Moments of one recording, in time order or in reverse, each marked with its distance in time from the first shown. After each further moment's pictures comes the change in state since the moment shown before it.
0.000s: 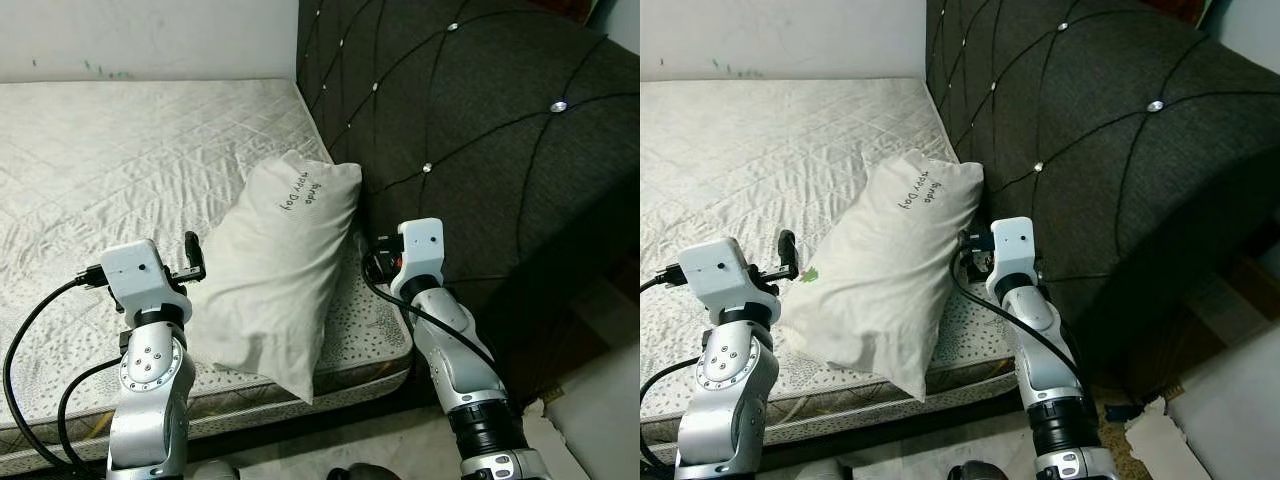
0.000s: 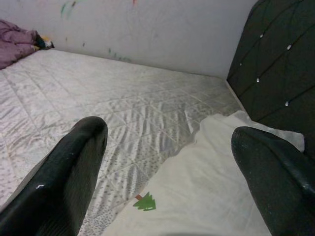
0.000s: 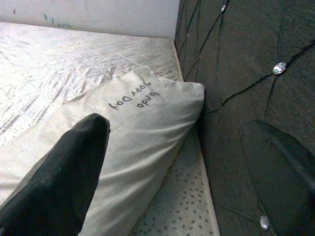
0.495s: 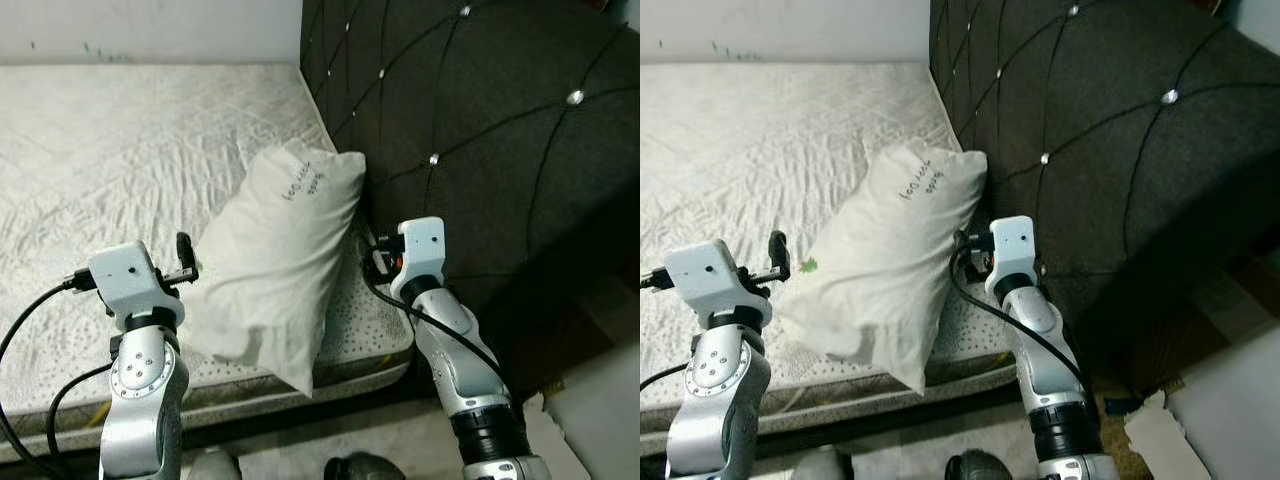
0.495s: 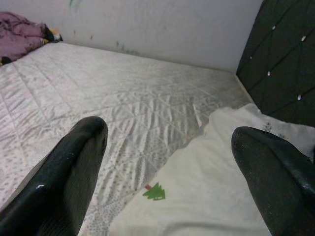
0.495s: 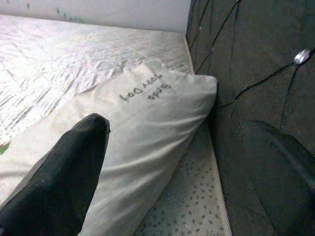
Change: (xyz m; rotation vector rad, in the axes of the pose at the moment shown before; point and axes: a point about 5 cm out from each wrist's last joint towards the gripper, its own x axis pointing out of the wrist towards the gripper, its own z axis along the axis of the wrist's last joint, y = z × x) left arm -0.007 0.006 0.005 0.002 -0.006 0.020; right arm -0.005 0.003 0.003 0.009 -0.010 0.042
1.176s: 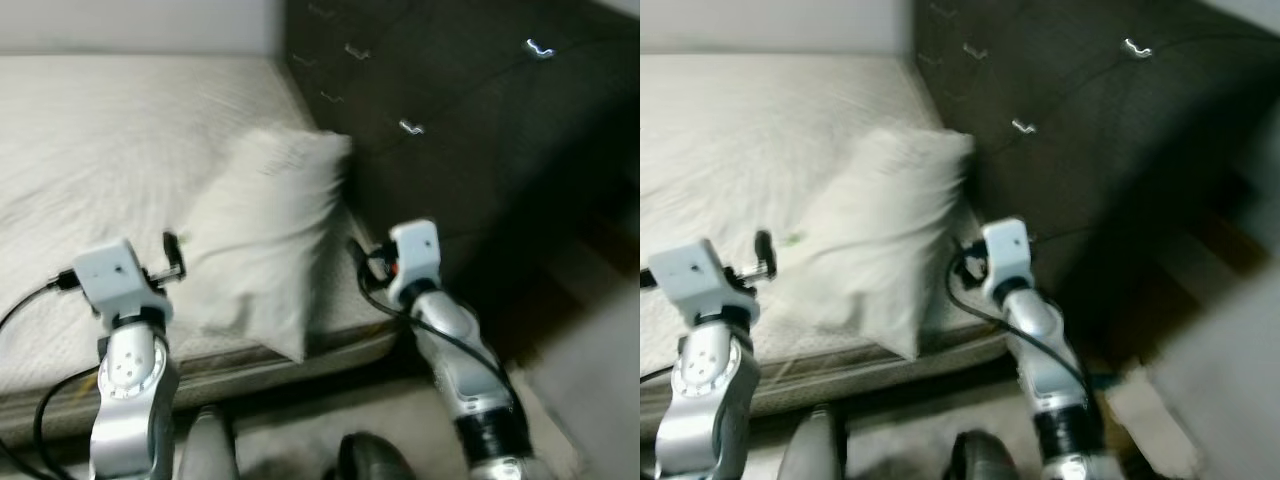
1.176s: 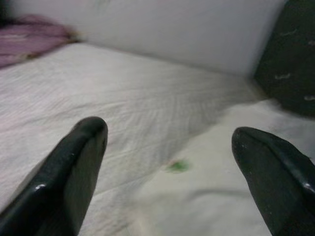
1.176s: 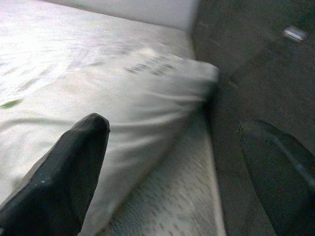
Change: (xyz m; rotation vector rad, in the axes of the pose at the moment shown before) left arm 0.000 0.012 0.009 -0.004 -0.030 0.074; right arm 0.006 0.004 0.008 -0.091 -0.029 0.079
